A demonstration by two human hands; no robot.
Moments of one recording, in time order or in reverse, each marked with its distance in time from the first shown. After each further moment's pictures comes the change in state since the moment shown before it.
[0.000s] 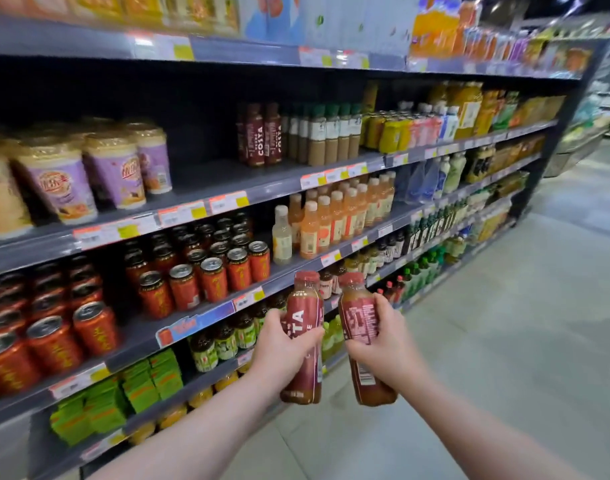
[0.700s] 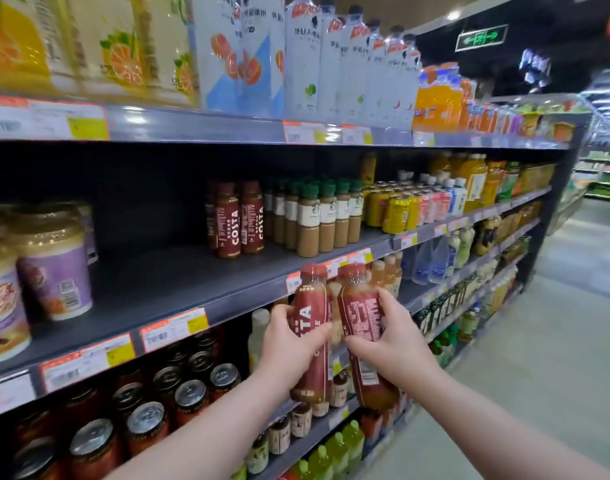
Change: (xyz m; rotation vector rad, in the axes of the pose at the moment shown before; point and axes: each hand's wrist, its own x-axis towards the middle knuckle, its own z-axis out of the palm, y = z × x) left_hand 0.272 0.112 0.051 -0.124 0.022 0.210; right_hand 0.277 -0.049 -0.050 0.028 0.093 -0.195
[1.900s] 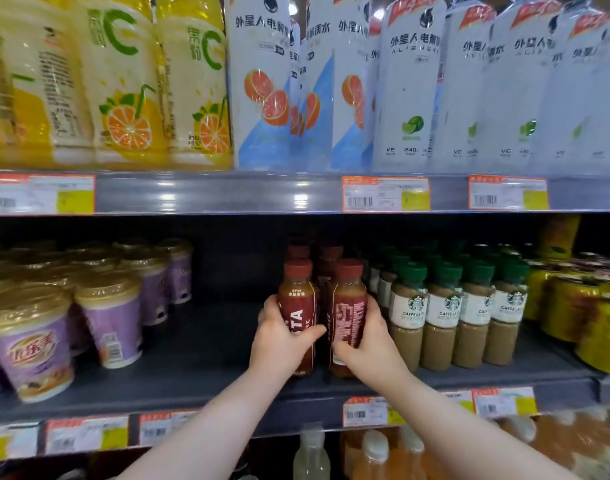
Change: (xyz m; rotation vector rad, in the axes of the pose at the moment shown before) left_hand 0.209 0.002 -0.047 0.379 0.660 0.001; right_hand 0.279 -0.023 0.119 0.361 -0.382 -0.455
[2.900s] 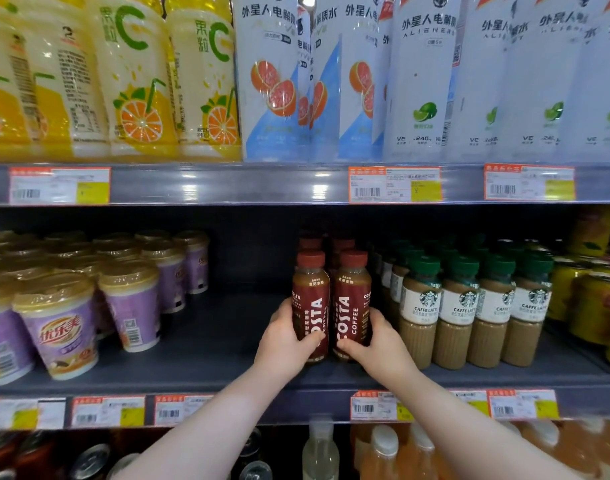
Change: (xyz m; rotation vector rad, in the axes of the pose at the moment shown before) left_hand -0.007 -0.017 -0.001 0.066 -0.085 0.082; right_hand 0.008 0.026 0.005 -0.058 -0.086 0.077
